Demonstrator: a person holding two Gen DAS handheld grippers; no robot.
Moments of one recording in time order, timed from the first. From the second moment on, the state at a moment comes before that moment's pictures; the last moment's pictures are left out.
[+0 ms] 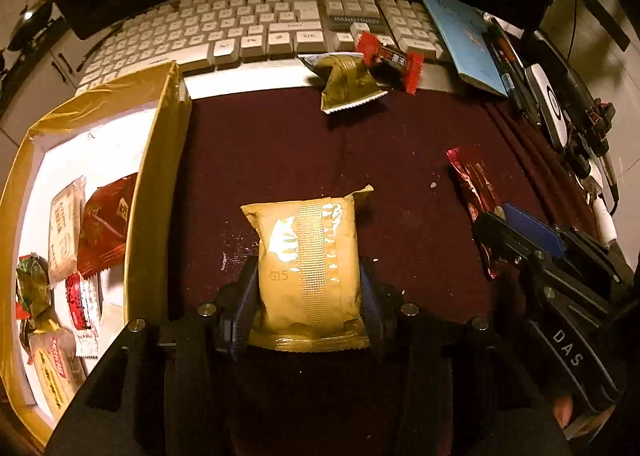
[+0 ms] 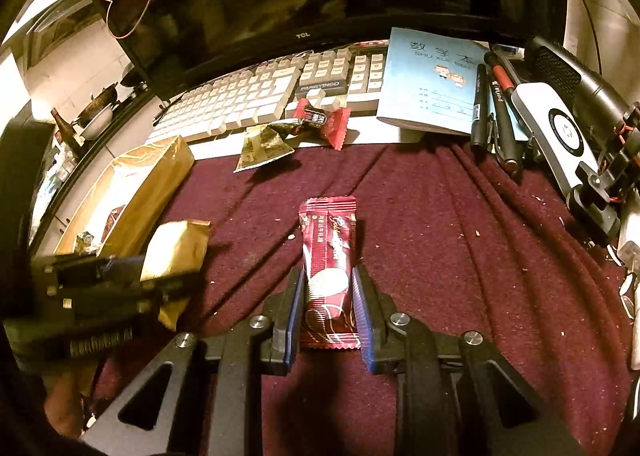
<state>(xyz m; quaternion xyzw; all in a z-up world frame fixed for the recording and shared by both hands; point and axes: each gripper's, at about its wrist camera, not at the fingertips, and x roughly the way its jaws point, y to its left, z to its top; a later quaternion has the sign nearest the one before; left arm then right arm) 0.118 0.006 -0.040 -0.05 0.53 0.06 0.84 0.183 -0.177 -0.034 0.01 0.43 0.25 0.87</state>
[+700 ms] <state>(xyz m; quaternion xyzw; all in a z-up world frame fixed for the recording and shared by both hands) 0.002 0.127 0.049 -0.21 0.38 0.08 0.90 0.143 -0.143 0.002 0.05 0.38 0.35 0.85</state>
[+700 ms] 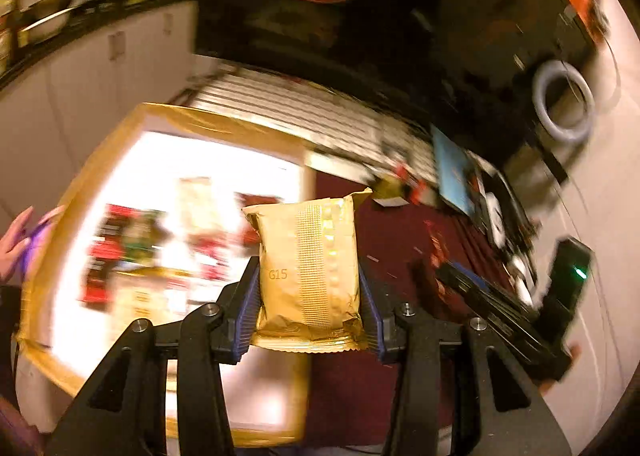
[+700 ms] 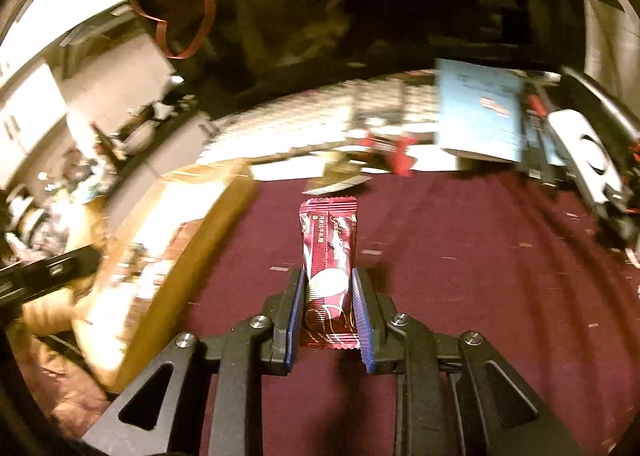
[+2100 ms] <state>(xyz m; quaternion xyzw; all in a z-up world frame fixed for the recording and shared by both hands) 0.028 0.073 0.041 -0.19 0.39 0.08 0.90 0.172 -0.142 -0.002 0.06 0.45 0.34 0.82</state>
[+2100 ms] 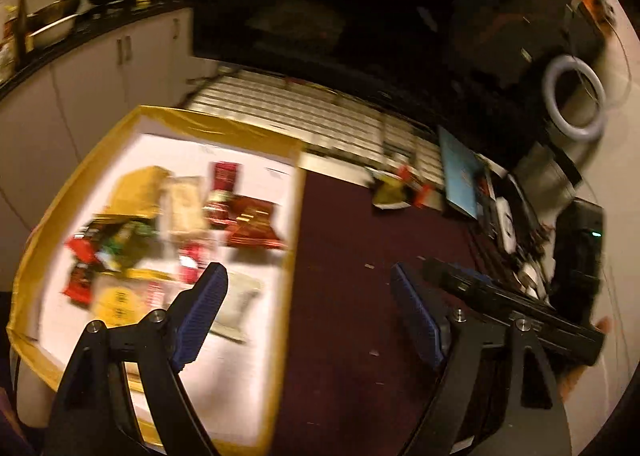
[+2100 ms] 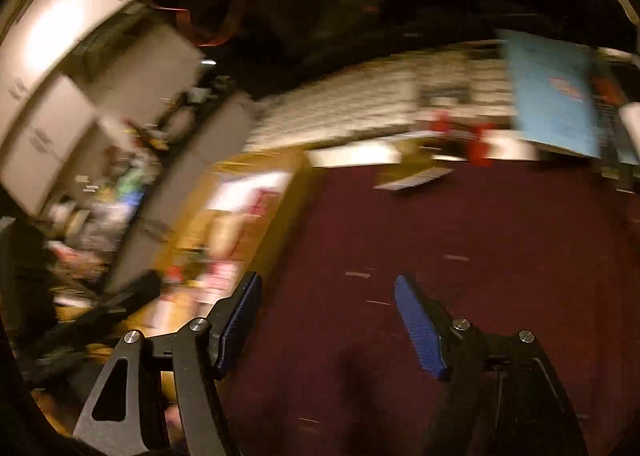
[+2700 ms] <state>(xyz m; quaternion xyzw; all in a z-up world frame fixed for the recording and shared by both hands) 0.048 0.045 0.014 -0.18 0.43 0.03 0.88 0.220 -0.147 -0.022 0.08 0.49 0.34 0.80</state>
